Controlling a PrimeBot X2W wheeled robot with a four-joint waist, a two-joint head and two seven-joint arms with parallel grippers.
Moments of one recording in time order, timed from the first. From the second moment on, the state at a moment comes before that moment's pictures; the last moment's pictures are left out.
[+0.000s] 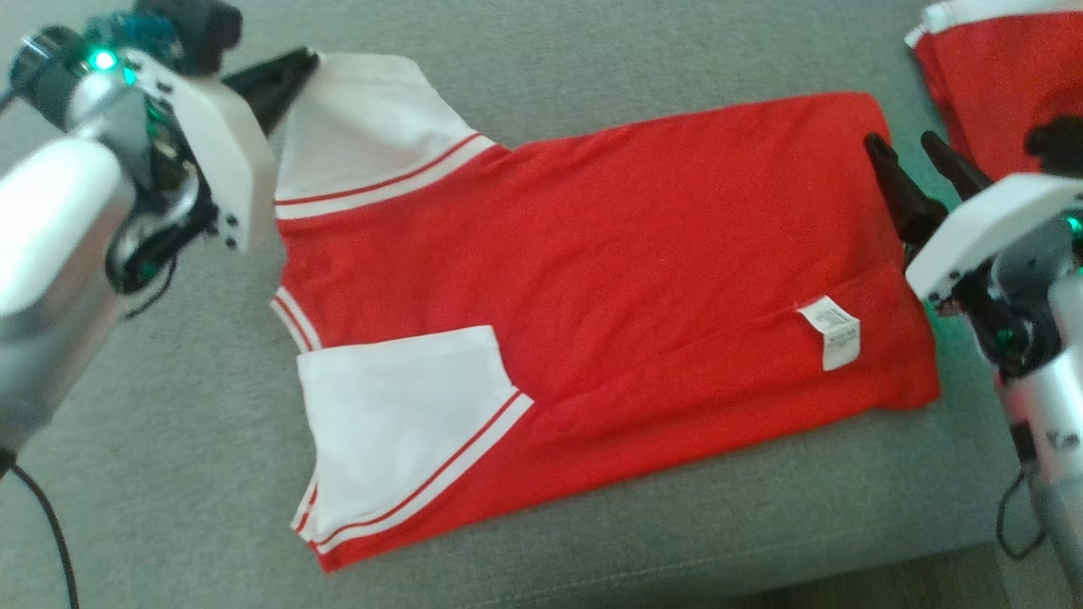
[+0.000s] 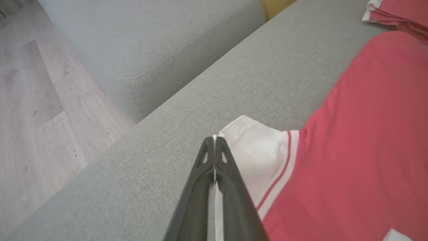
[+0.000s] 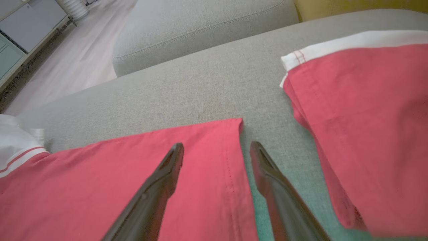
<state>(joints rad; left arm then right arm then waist) -1.09 0.61 -1.09 0.48 -0.79 -0.12 0.11 -0.56 -0.36 0.23 0.45 0.66 0.13 0.27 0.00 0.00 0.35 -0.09</state>
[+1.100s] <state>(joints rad) -1.04 0.69 -1.13 0.22 -0.79 -0.05 0.16 -0.92 -0.33 0.30 1.01 0.62 0.13 0.25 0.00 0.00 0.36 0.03</state>
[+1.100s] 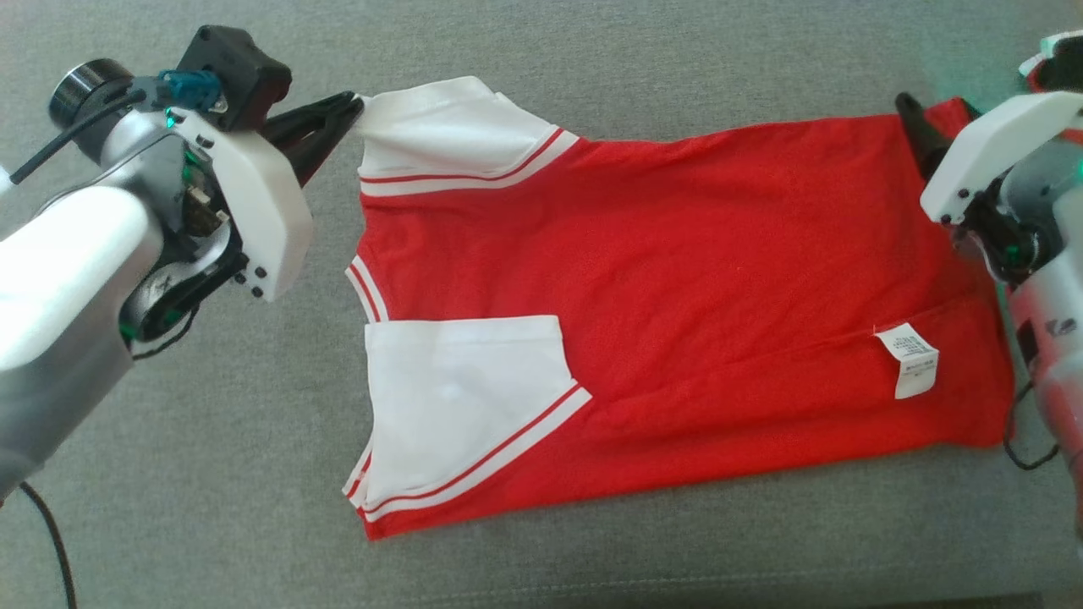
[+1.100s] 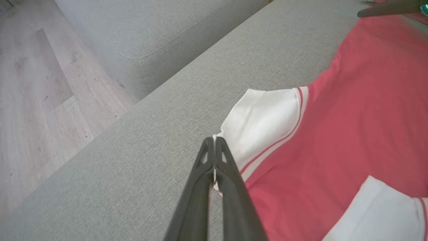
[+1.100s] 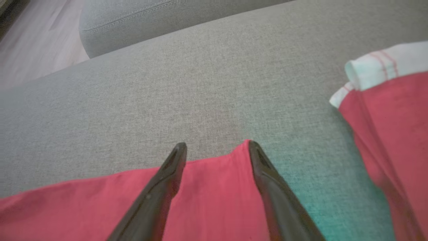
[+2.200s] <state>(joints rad) -1.08 0.60 -1.06 0.42 -0.79 -0.06 -0.13 -0.94 -0.49 0.43 0.89 0.86 0.13 0.05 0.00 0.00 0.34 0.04</state>
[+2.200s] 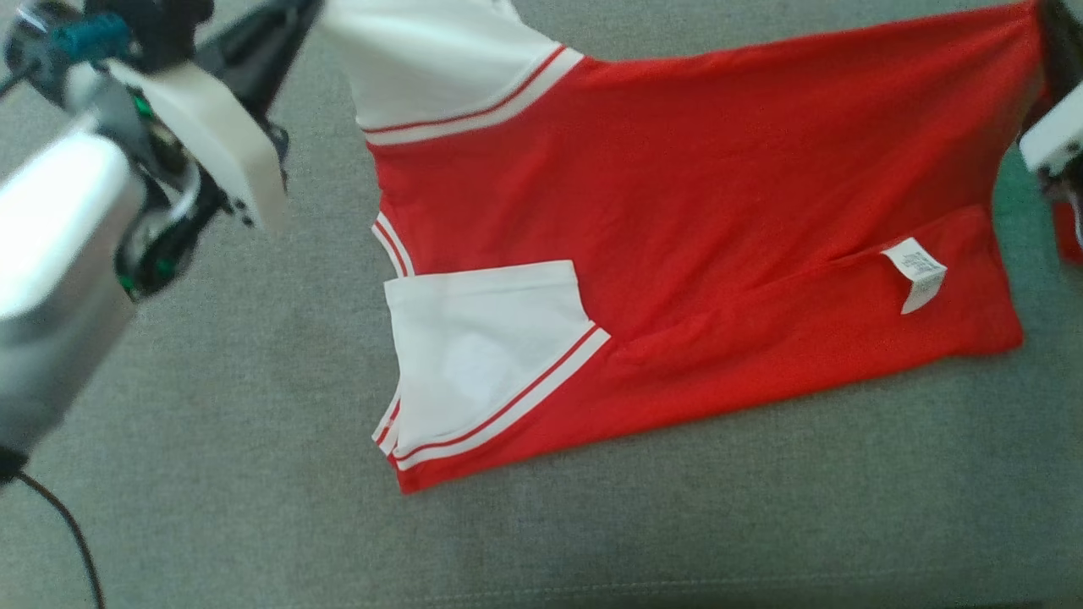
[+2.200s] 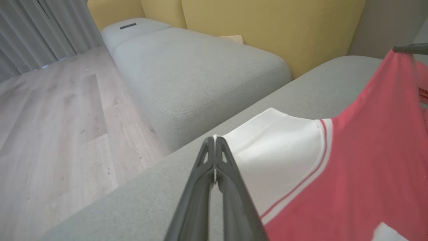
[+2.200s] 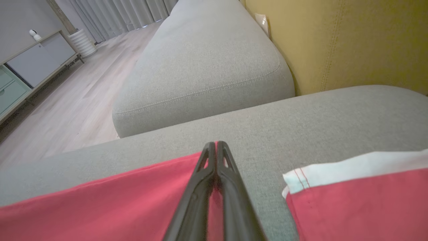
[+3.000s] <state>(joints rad) -0.61 0.75 -1.13 -0.04 -0.88 0.17 -0.15 -0.54 -0.58 0.43 0.70 0.97 0.13 0.03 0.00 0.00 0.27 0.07</state>
